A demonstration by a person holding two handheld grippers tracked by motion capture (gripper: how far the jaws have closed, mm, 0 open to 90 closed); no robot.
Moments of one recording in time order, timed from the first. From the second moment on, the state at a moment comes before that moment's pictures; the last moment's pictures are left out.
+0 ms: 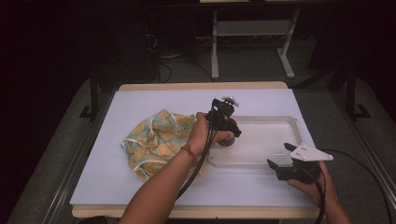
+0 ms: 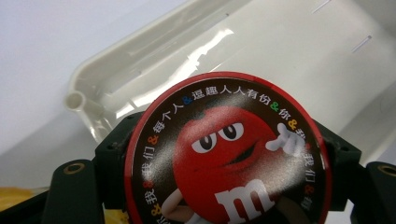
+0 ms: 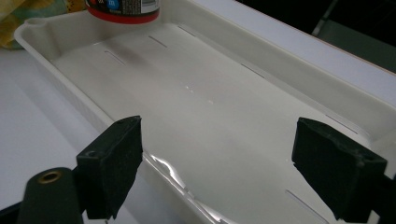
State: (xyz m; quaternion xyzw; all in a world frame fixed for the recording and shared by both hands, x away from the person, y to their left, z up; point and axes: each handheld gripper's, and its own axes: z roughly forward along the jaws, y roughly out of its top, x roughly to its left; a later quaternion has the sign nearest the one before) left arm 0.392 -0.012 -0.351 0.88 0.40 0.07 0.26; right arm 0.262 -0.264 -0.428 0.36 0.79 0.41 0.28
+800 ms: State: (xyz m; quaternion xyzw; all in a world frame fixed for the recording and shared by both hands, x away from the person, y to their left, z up) left arm 0.398 -0.031 -0.377 0.88 0.41 0.06 0.24; right arm 0.263 -0.264 -0.429 0.36 0.79 0.41 0.27
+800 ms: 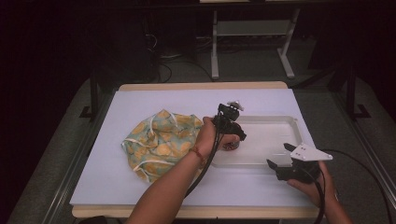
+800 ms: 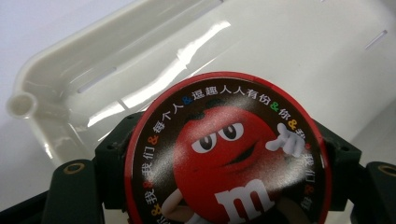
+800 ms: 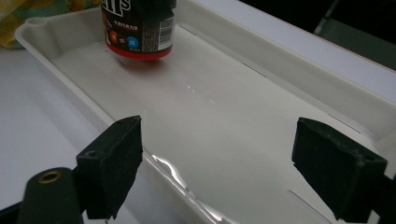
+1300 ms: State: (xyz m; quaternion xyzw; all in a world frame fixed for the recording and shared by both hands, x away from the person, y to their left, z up) left arm 0.402 -0.041 -0.392 0.88 0.41 0.05 0.24; right arm 0.264 -0.264 -0.430 0.36 0.79 0.41 0.27
